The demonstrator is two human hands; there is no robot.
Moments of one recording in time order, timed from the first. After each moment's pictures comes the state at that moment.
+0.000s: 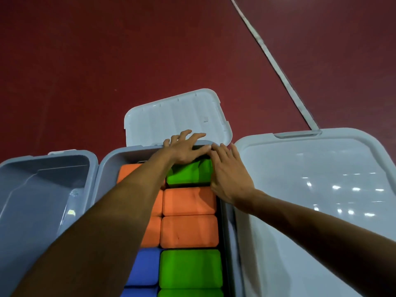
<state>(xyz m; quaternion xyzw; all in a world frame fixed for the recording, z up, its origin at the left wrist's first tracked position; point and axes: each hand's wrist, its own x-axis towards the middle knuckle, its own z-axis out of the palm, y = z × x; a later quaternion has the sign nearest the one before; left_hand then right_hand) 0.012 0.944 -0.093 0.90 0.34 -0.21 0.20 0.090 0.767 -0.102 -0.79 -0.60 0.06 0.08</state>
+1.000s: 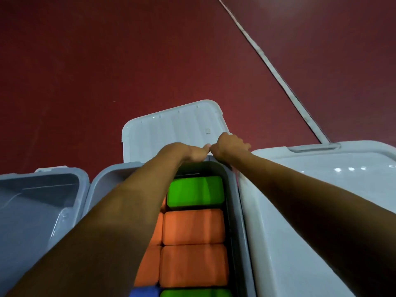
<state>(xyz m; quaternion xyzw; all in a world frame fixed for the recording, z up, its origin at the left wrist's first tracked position) 0.060 0.980 -0.106 0.80 0.41 -0.34 0.26 0.160 0.884 -0.109 -0.91 -0.31 0.27 0.07</state>
